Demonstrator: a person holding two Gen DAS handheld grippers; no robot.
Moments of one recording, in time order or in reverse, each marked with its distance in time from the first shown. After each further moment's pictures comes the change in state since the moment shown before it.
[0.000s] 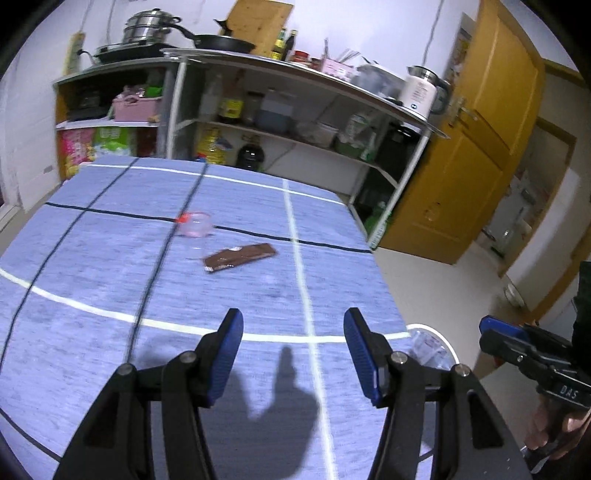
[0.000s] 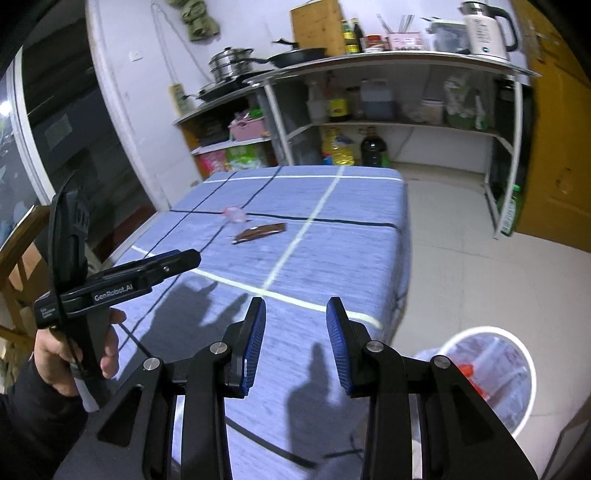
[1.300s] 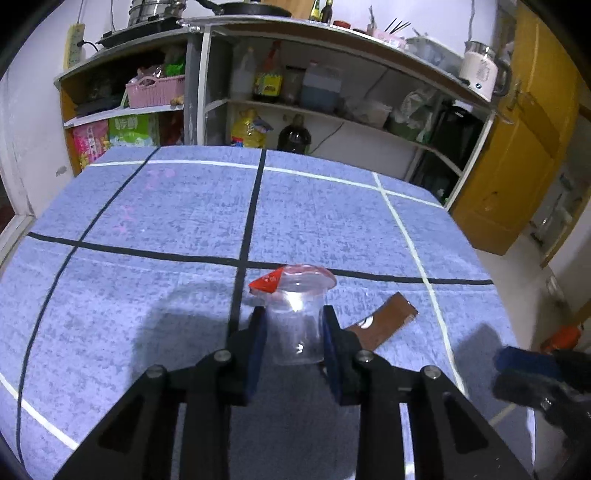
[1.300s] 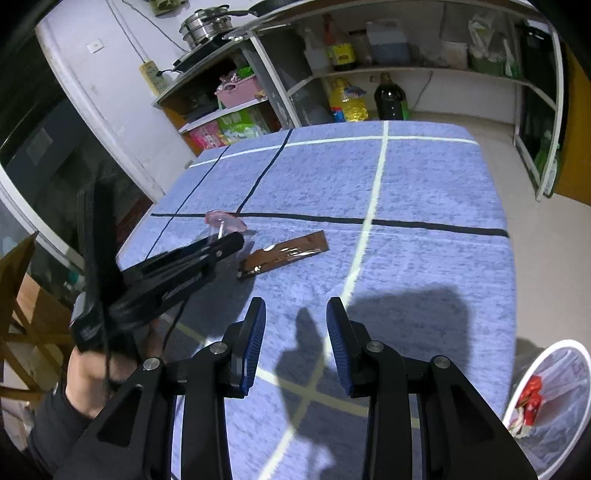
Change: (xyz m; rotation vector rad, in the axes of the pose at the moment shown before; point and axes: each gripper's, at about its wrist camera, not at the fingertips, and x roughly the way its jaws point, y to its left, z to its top) left arm 0.111 0.082 0.058 0.037 0.081 0.135; right arm 0.163 0.018 0.069 0.140 0.174 0.056
